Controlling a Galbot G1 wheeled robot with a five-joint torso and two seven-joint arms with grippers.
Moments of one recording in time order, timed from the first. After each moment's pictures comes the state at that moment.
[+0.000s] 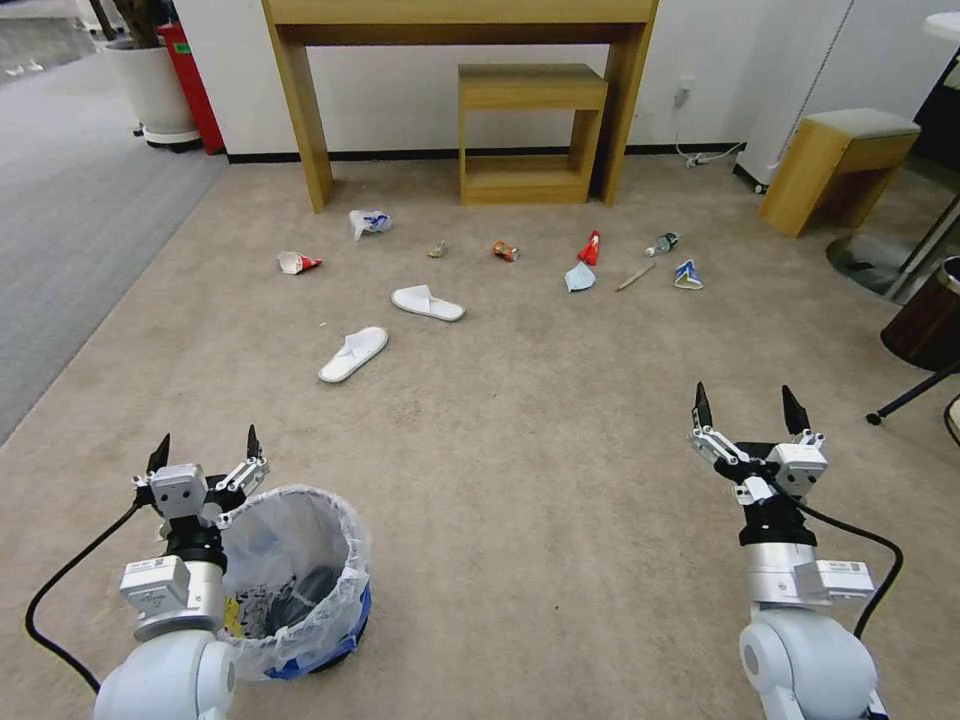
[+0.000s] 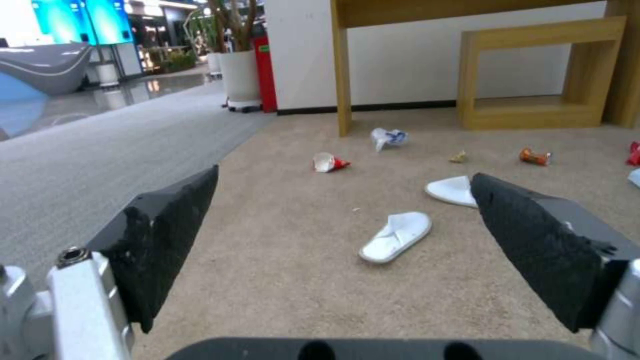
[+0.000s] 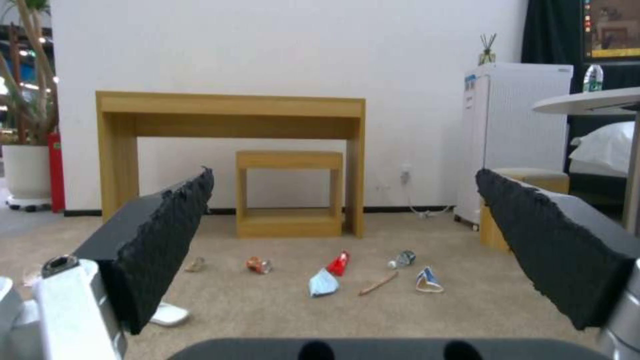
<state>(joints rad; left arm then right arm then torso) 1.52 -1.55 -0.81 -2.16 -0.03 0.06 -0.02 -1.50 1.37 0.67 2.08 0.22 0.27 0.04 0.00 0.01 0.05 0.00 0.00</state>
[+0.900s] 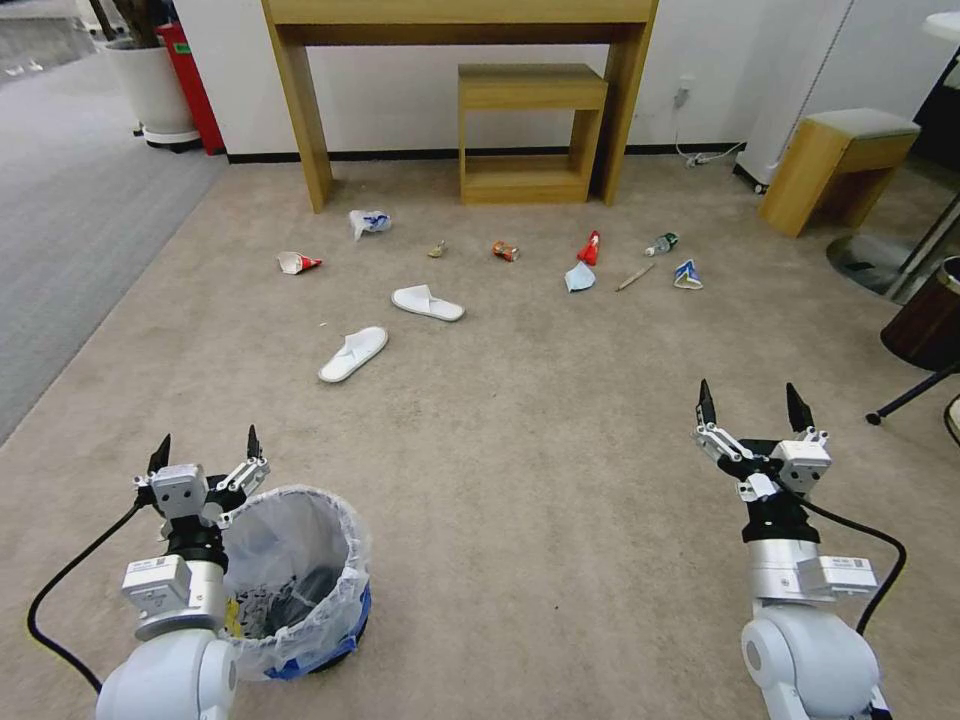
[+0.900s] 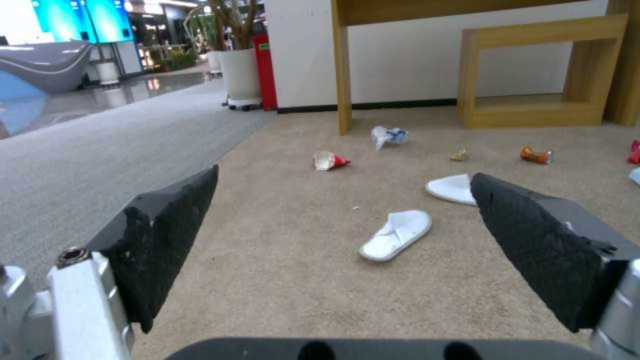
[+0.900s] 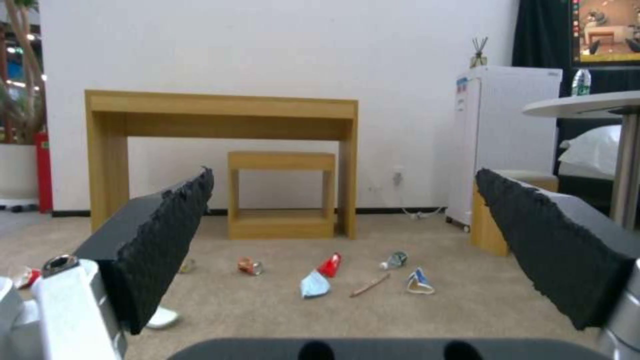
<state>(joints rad) 1.52 -1.56 -0.80 -2.15 -0.03 0.06 -0.02 -1.49 1.37 0.68 2.08 0.21 0.26 0.05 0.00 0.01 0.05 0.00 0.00</state>
